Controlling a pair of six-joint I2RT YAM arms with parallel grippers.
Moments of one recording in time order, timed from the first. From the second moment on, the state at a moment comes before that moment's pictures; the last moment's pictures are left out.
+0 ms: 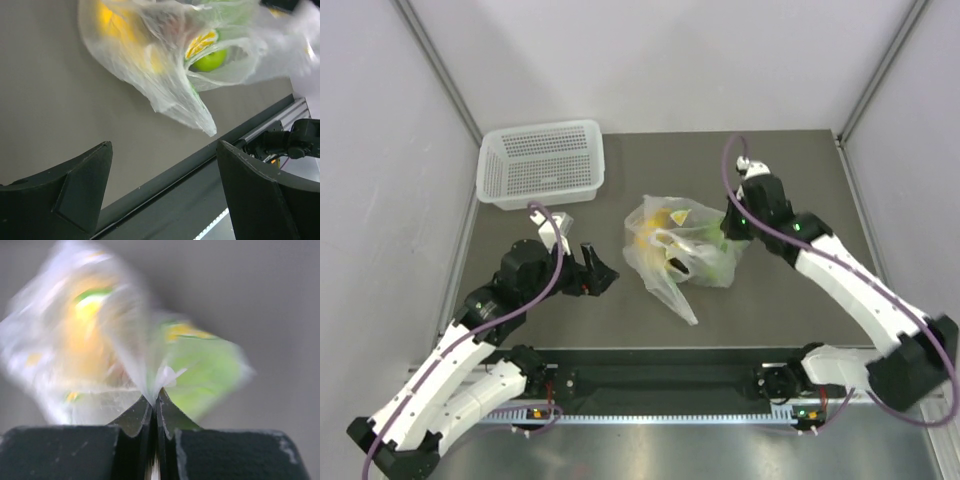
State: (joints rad) left arm -0.60 0.66 0.79 -0.59 0.11 -0.58; right arm 0.50 1.30 1.15 -0.58 0.10 0.37
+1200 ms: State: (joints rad) left arm -0.84 1.17 0.69 -0.07 -0.01 -0.58; right arm 0.76 1.27 0.99 -0.63 0.05 0.44
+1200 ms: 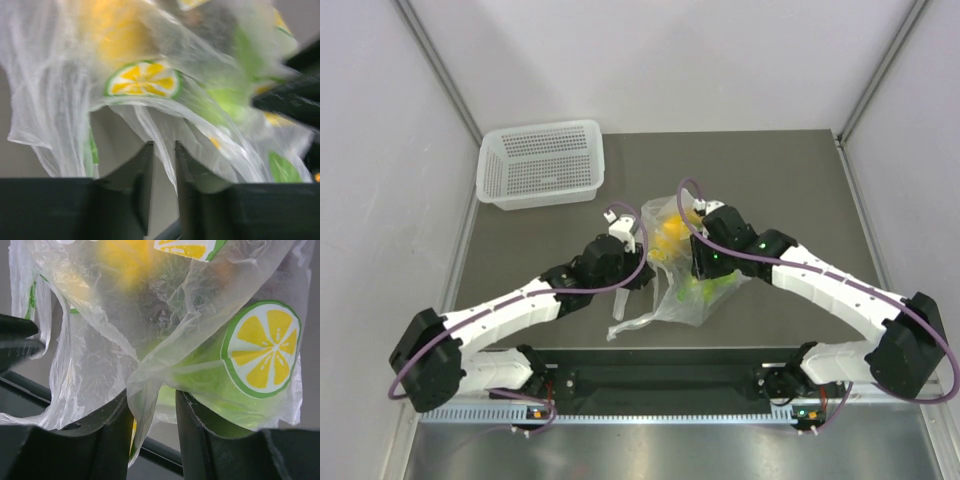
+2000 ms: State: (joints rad) left arm -1.01 1.54 0.92 0.02 -0.09 -0.54; right arm 0.74 1.24 1.05 -0.70 0.17 0.41
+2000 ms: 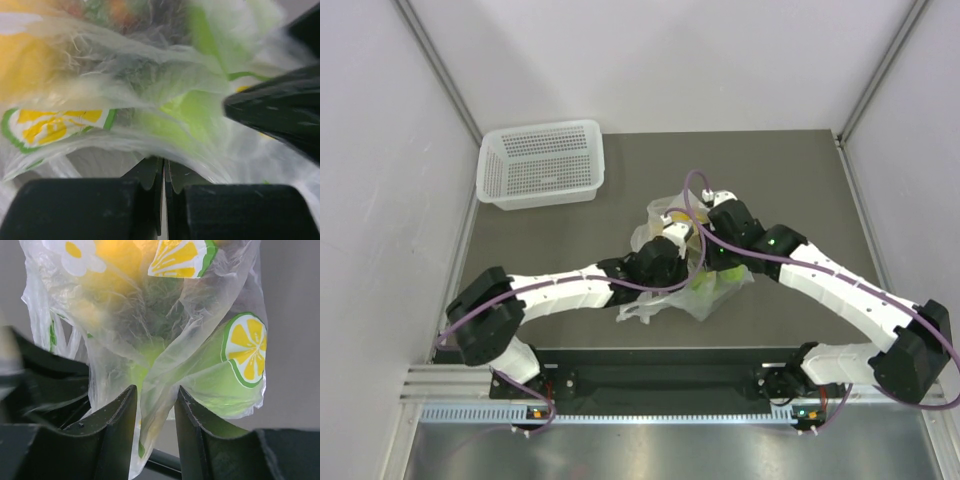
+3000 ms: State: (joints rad) left arm -1.10 1.79 0.94 0.27 -0.13 -0.48; right arm 0.64 1.16 0.96 -0.68 0.20 0.41
